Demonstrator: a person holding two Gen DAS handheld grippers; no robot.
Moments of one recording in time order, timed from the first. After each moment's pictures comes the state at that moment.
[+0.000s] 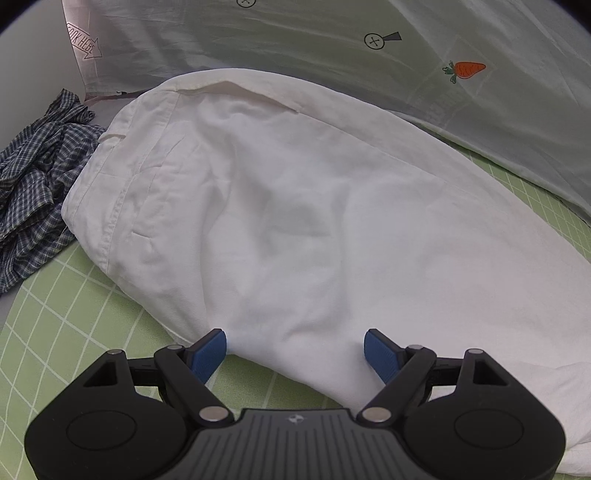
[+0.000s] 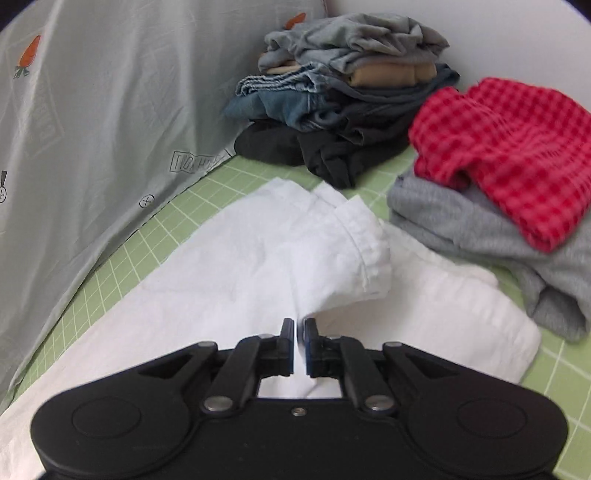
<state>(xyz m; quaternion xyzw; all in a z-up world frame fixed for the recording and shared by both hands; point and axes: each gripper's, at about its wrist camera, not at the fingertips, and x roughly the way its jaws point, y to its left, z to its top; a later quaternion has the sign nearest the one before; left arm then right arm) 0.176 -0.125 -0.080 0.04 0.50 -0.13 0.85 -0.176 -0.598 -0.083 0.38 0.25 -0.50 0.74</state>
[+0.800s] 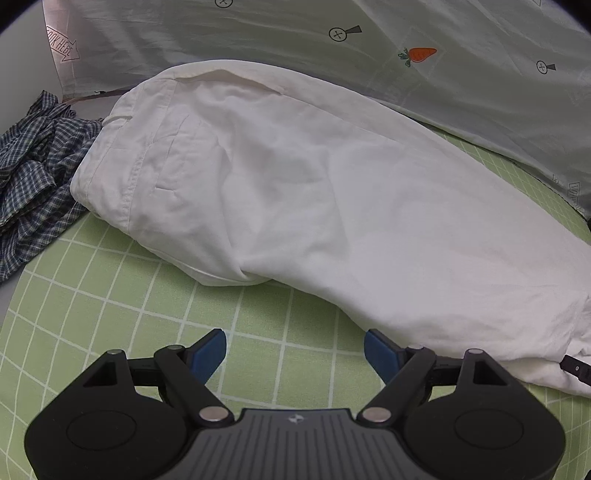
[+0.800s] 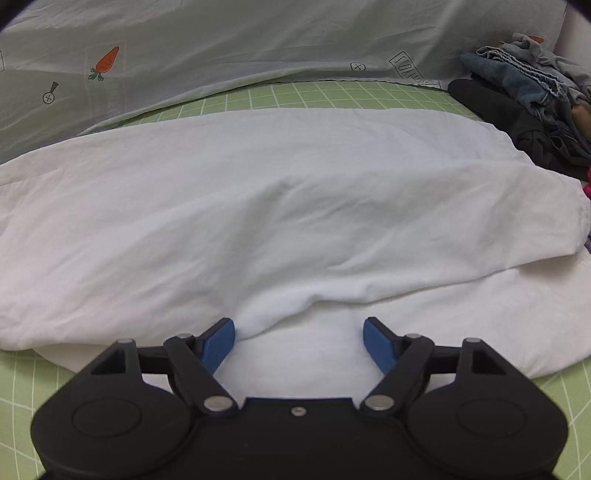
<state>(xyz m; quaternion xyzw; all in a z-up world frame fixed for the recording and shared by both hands) 0.129 -0.072 -0.081 0.06 0.50 -0.21 0.84 -0.089 -0.439 -0.115 0.16 0.44 -0.29 0.84</state>
